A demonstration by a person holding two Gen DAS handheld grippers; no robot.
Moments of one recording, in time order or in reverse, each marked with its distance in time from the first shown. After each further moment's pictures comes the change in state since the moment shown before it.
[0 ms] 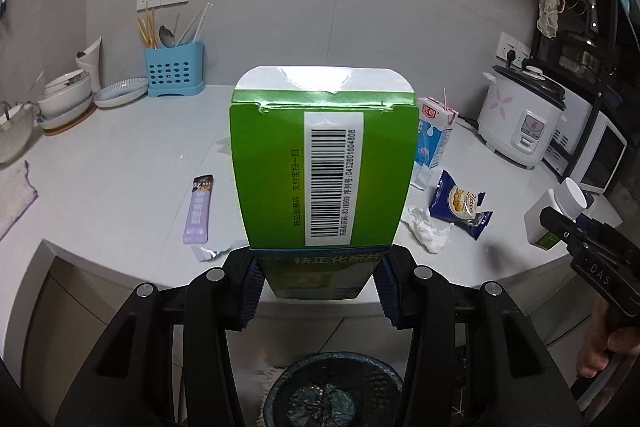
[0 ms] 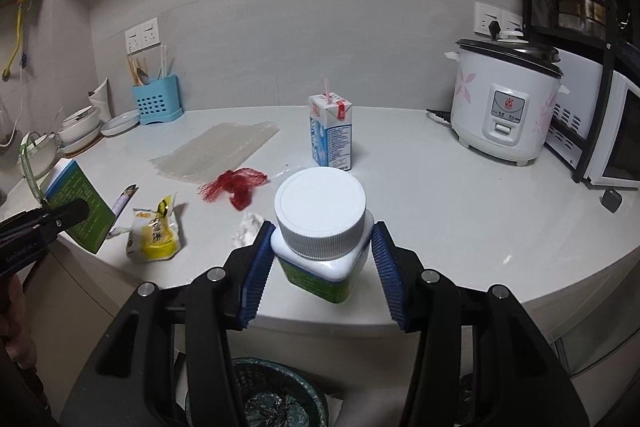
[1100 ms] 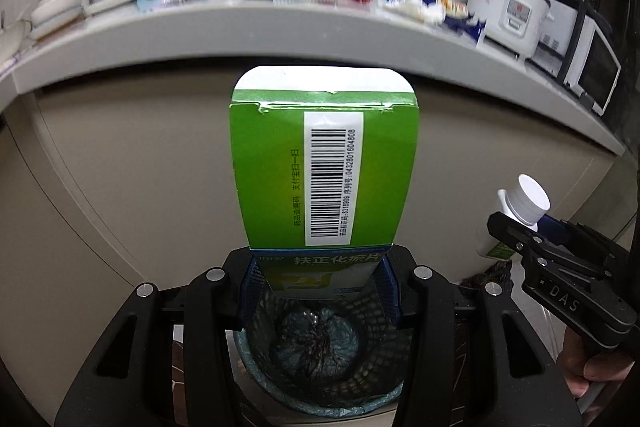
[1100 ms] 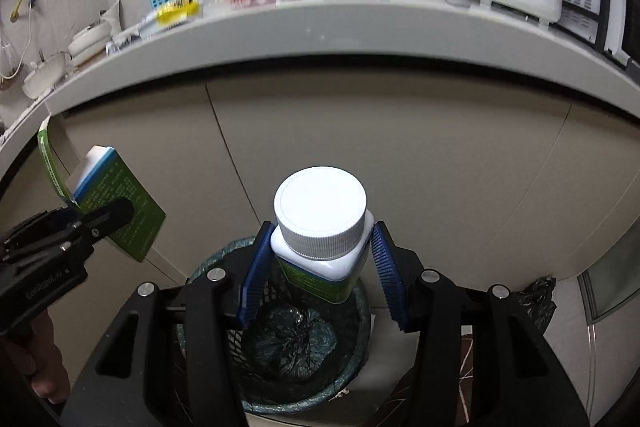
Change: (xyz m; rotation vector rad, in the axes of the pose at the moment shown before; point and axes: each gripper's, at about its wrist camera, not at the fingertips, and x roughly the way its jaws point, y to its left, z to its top) left arm 0.044 -0.007 -0.212 0.035 0.163 -0.032; right arm 0.041 0.035 -0.210 0.024 0.216 0.043
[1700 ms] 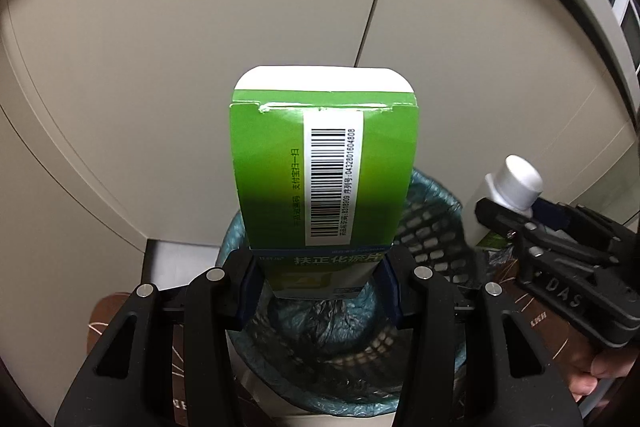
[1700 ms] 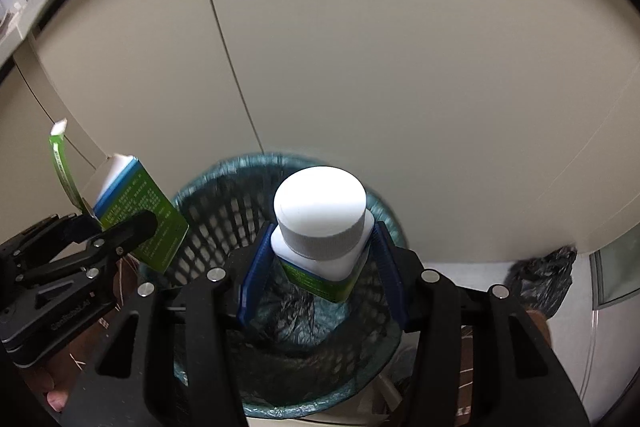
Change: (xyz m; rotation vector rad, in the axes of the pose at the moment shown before) left arm 0.096 0.030 -0.074 -0.049 0.194 0.003; right arm 0.110 0.028 -0.043 -0.048 0.233 0.013
